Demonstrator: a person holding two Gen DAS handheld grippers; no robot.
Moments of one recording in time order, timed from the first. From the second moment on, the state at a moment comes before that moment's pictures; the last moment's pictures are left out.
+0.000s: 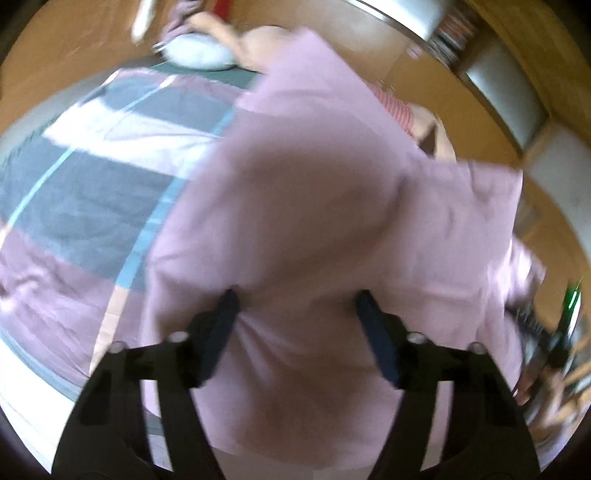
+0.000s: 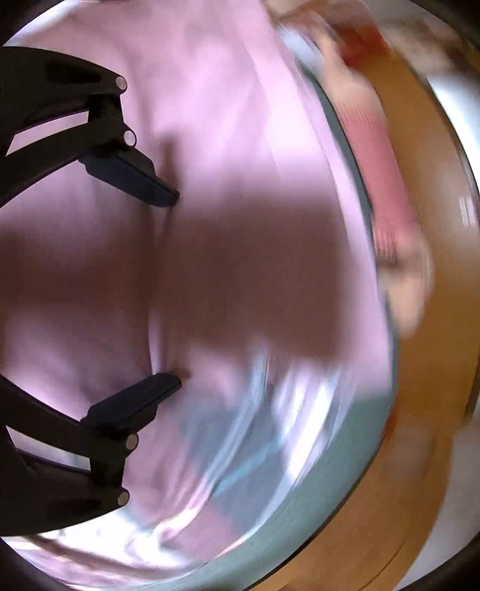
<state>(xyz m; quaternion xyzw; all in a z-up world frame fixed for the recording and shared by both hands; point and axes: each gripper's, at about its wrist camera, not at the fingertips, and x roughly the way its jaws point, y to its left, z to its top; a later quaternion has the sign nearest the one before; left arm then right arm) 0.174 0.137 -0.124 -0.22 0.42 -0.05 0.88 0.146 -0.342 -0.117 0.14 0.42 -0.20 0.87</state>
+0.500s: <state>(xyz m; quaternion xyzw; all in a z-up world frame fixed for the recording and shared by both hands) 0.155 0.160 -0.099 -0.27 0.38 -0.03 0.88 0.208 -0.040 -0.079 -0.06 0.43 0.09 0.90</state>
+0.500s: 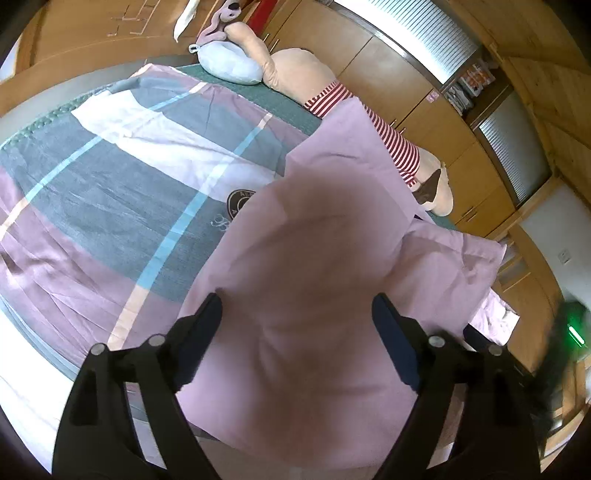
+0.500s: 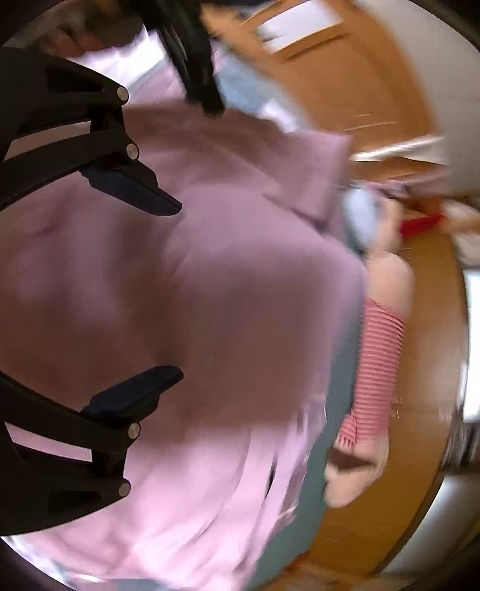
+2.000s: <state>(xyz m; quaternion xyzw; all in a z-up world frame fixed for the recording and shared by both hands) 0.156 0.133 -0.106 -0.11 0.41 0.02 0.90 0.098 -0.283 -0.077 0.10 0.37 -0.11 0.92</state>
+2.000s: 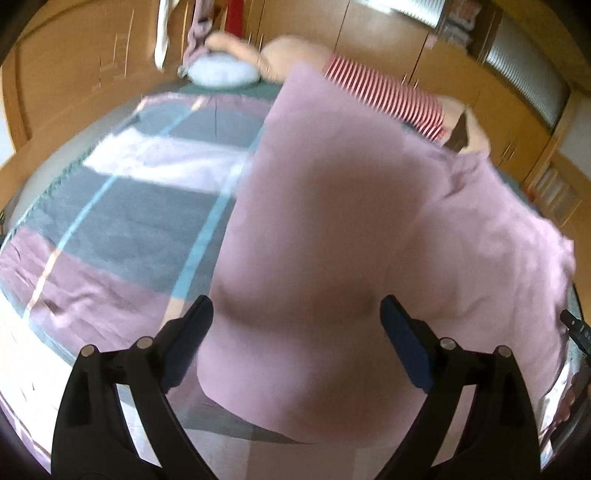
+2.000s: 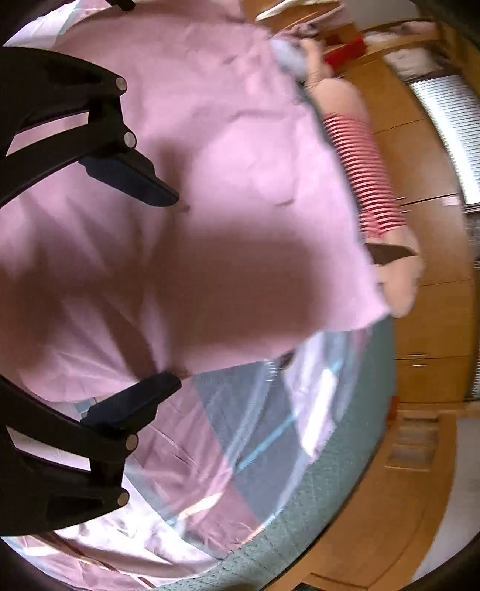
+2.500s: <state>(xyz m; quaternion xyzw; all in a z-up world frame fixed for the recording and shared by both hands) 0.159 0.114 -0.119 -0.08 0.44 0.00 0.89 0.121 -0.229 -0.118 0.02 0.39 -0.03 0.92</state>
